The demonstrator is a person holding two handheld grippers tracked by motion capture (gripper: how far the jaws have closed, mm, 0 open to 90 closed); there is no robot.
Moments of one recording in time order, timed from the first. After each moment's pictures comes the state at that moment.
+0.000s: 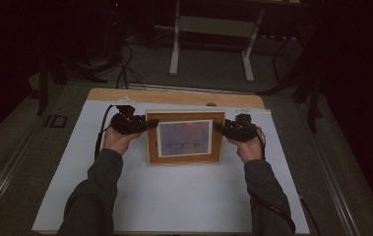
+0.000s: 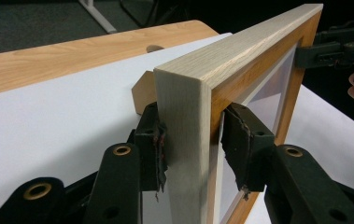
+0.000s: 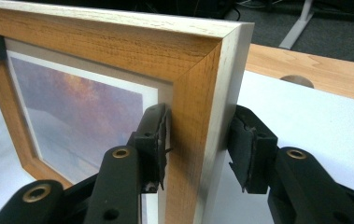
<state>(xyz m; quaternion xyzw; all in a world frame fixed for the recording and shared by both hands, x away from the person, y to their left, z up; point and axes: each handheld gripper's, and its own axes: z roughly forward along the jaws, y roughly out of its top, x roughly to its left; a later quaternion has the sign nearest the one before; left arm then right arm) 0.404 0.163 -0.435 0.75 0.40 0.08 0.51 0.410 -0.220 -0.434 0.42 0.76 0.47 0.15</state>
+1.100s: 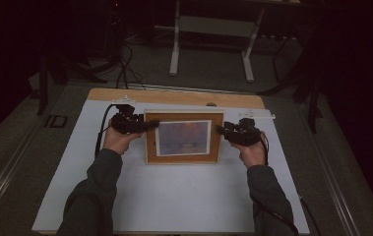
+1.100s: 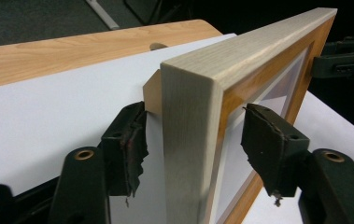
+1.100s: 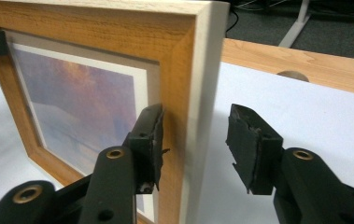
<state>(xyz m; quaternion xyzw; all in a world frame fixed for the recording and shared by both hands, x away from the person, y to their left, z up) 0.404 0.166 -0.435 0.75 0.42 0.07 0.51 0.397 -0.229 -0.436 0.43 0.75 0.48 0.15</state>
